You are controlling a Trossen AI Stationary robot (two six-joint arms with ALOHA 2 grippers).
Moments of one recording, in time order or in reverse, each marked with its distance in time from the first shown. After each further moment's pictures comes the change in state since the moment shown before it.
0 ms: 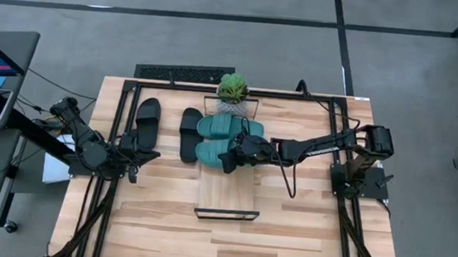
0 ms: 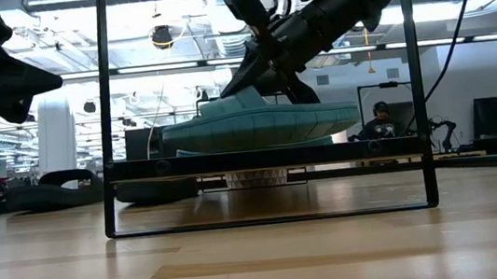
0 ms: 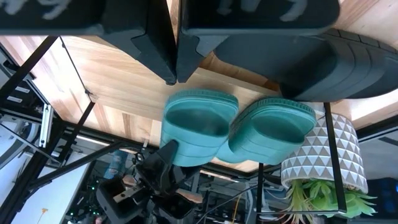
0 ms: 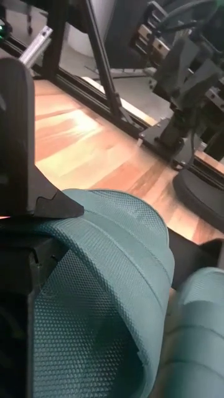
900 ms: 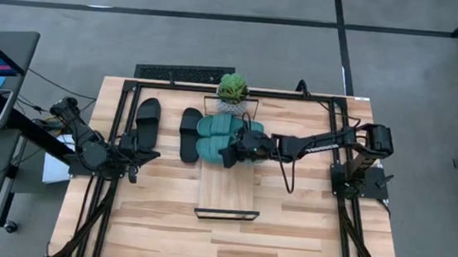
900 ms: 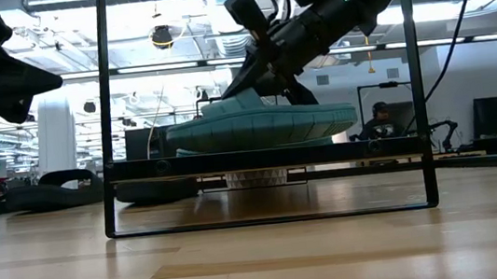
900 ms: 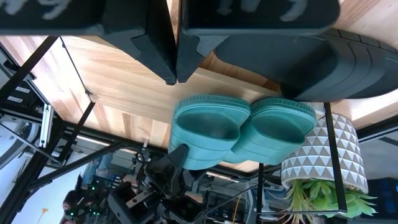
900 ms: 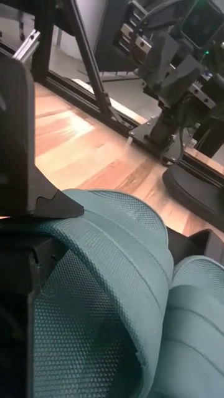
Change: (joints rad) left arm 0.000 0.000 0.000 0.000 0.000 0.000; right arm -0.033 0.000 0.000 0.007 -0.021 0.015
